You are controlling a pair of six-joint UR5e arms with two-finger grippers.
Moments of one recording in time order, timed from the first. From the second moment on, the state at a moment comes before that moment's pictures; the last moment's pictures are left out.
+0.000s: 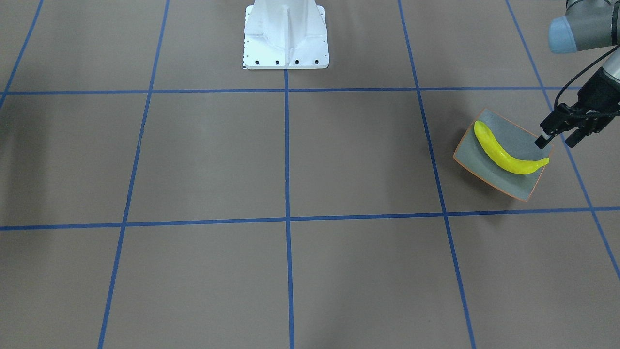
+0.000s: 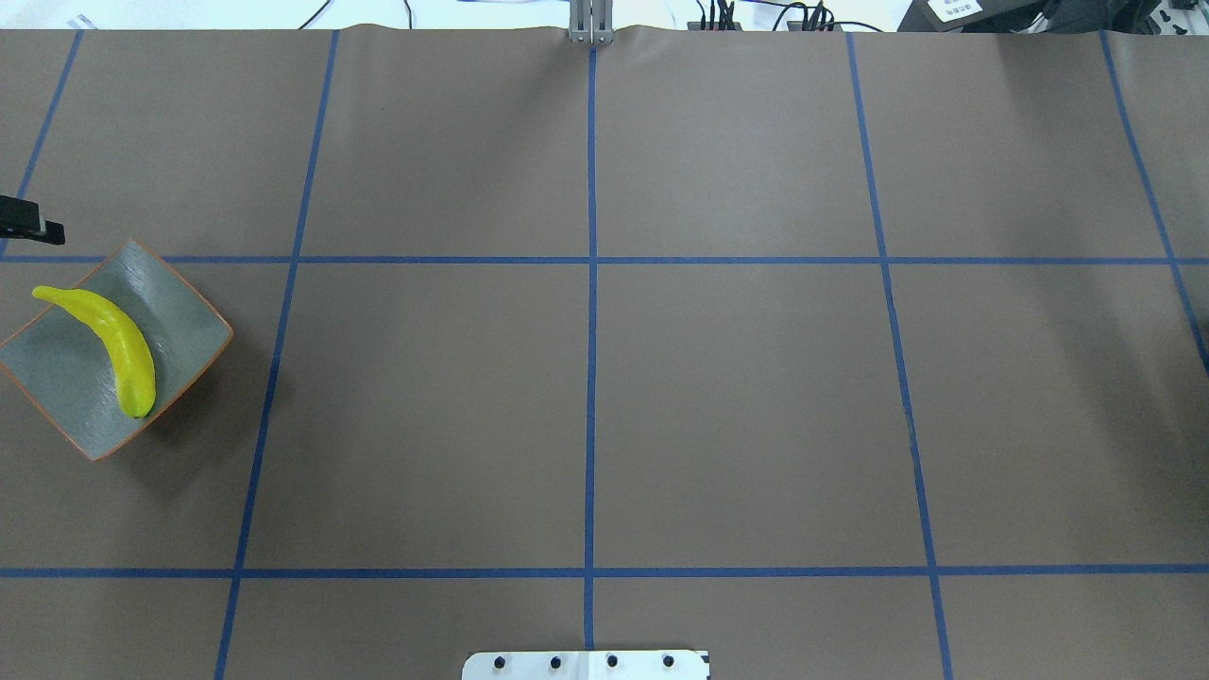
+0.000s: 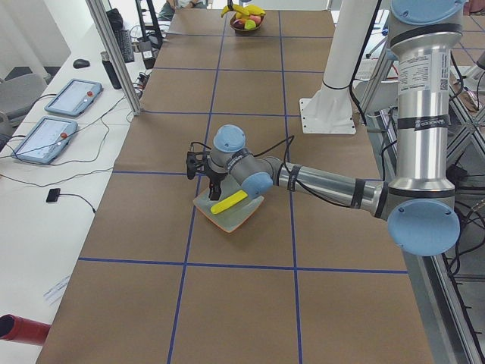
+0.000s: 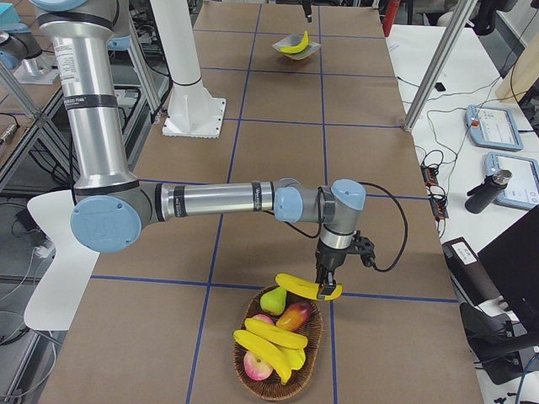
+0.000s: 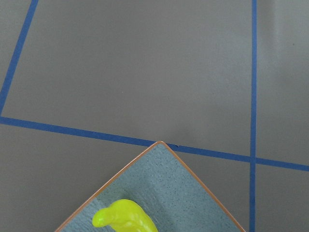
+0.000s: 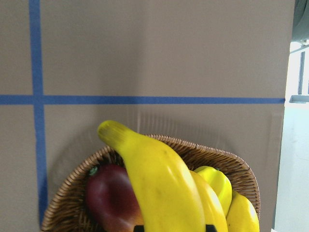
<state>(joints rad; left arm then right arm) -1.18 -1.53 -1.80 -2.21 -2.24 -0.96 1.38 -1.41 1.52 -1.69 1.98 0.14</state>
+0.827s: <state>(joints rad) -1.17 -1.78 -1.71 -2.22 -2.35 -1.18 1.11 -1.19 1.66 -1.68 2.10 0.53</state>
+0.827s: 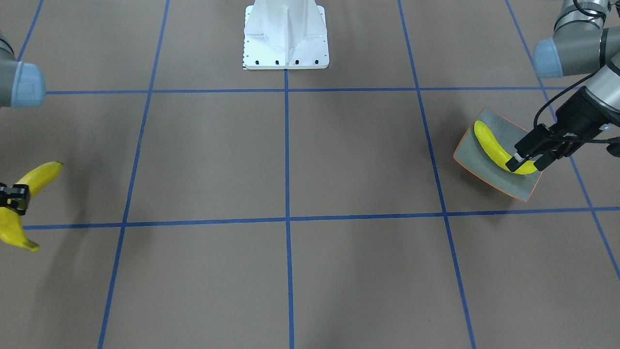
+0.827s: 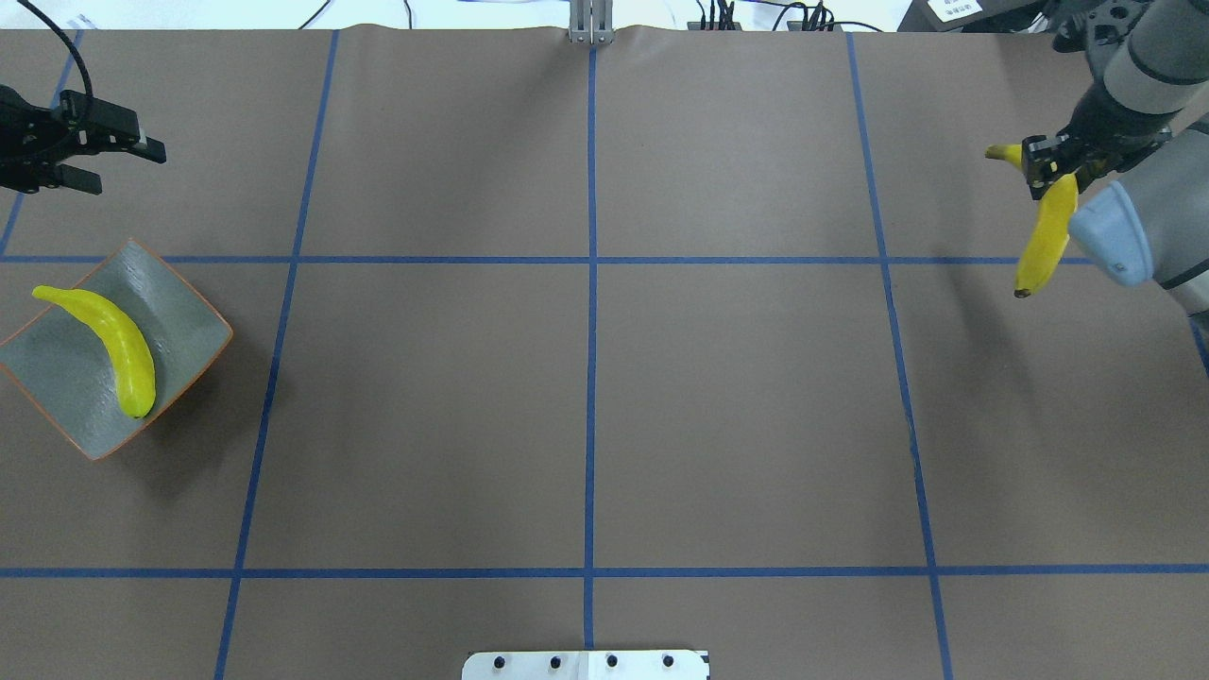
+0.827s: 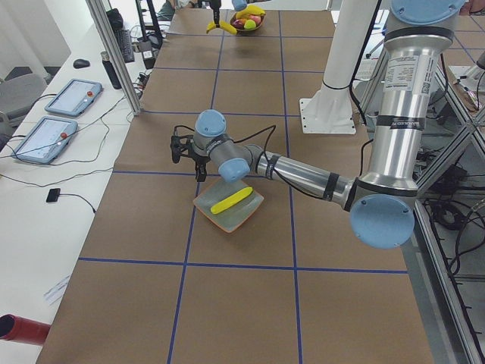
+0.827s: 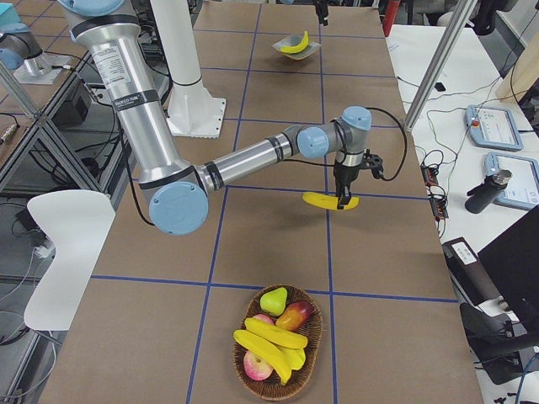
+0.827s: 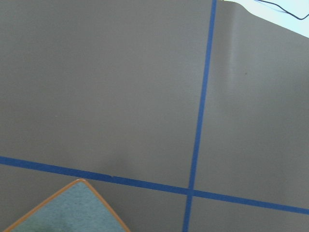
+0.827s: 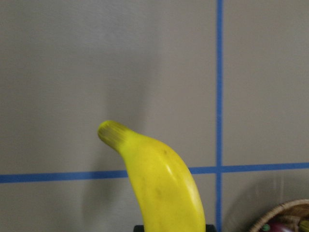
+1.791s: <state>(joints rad) -0.98 -2.04 -1.65 -2.24 -2.40 -1.42 0.87 -1.01 1.73 -1.36 2.15 1.07</state>
